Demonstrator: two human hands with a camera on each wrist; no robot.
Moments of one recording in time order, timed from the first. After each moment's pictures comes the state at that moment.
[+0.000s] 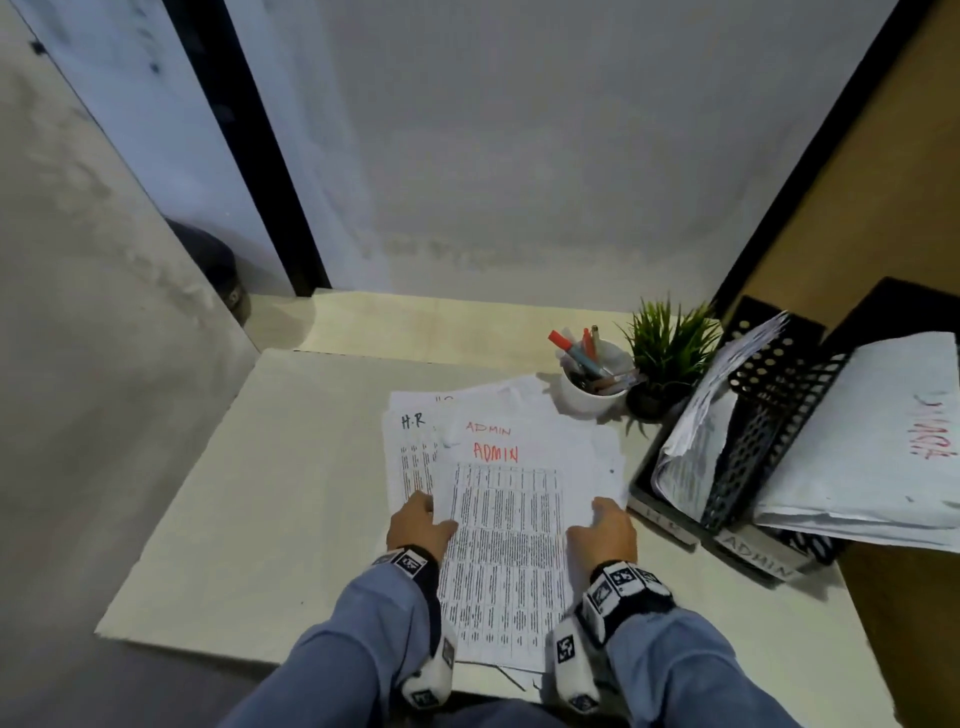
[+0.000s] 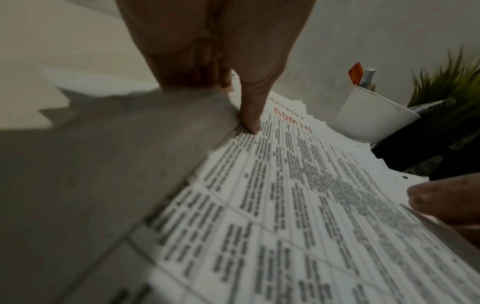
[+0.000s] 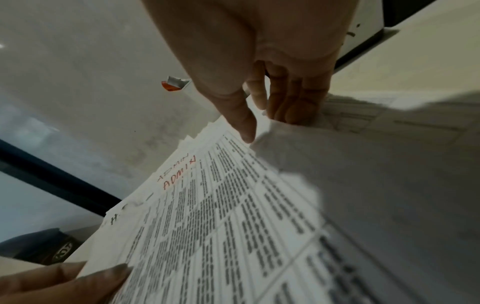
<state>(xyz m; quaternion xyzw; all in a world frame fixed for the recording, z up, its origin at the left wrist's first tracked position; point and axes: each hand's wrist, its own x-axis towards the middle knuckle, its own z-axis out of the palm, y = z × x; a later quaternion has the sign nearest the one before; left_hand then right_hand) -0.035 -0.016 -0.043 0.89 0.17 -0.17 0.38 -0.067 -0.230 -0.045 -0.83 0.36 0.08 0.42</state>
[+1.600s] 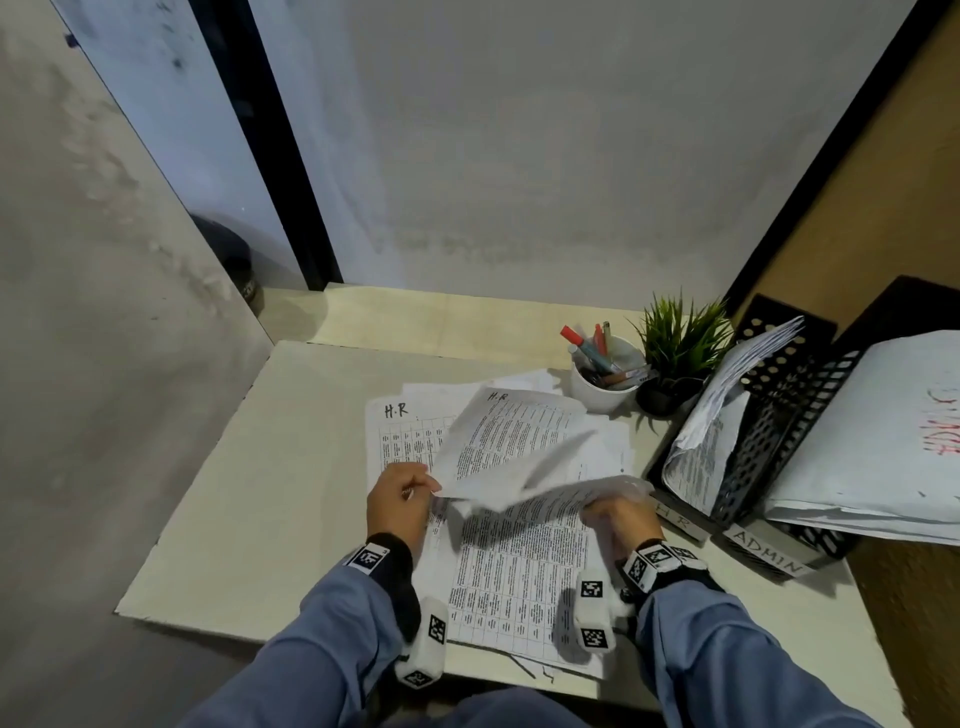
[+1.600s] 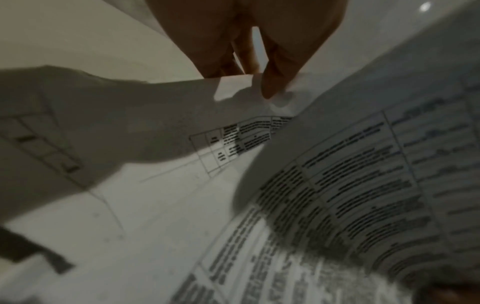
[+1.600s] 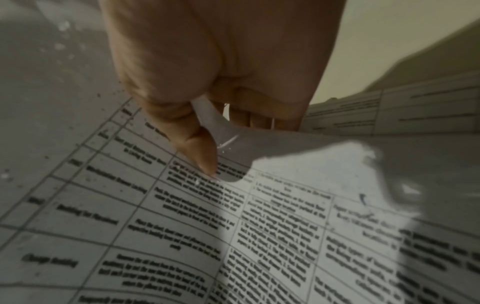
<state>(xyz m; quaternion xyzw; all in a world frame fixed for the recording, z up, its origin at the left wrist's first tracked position) -0.038 0.010 -0.023 0.78 0.18 0.00 0.60 -0.062 -0.243 -0.005 -0.63 0.39 0.09 0.66</state>
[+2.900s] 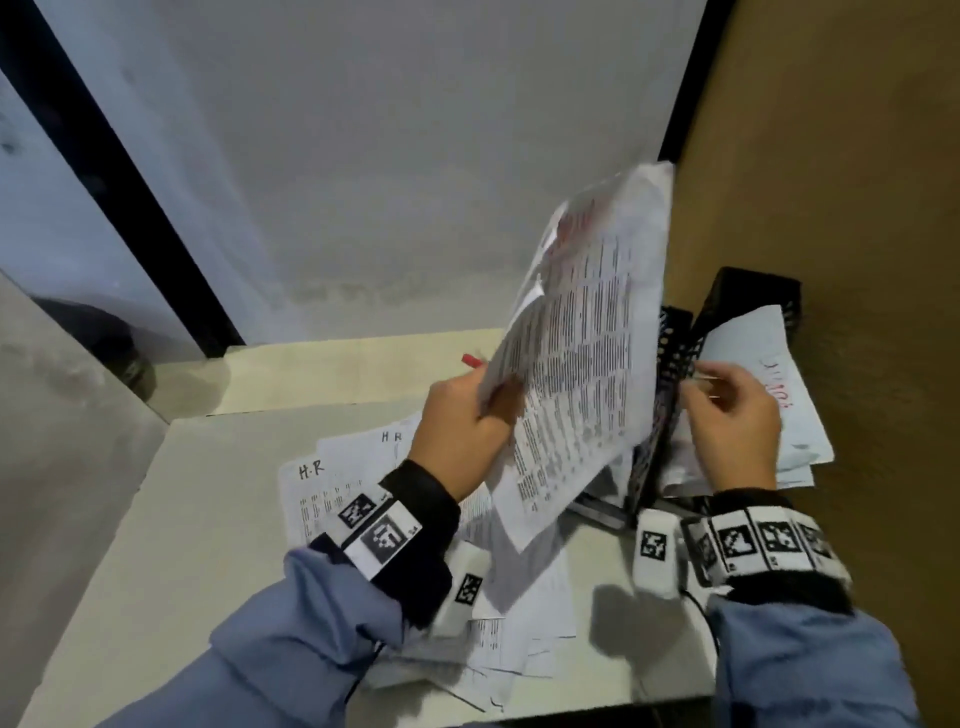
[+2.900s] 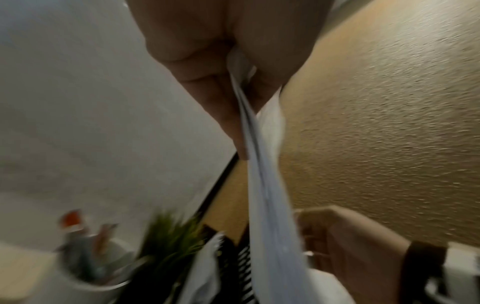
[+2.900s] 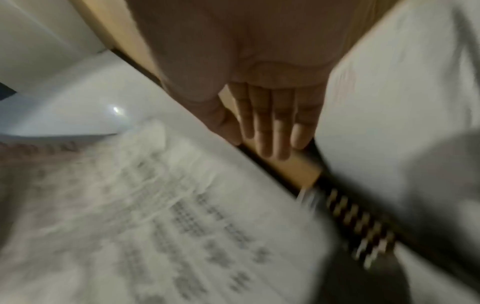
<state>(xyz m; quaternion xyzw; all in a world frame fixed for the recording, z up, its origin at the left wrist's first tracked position) -0.034 -0.128 0.183 0.81 -0.24 0.00 0.54 -0.089 -0.358 0.145 -0.76 0.30 -0.31 0.48</state>
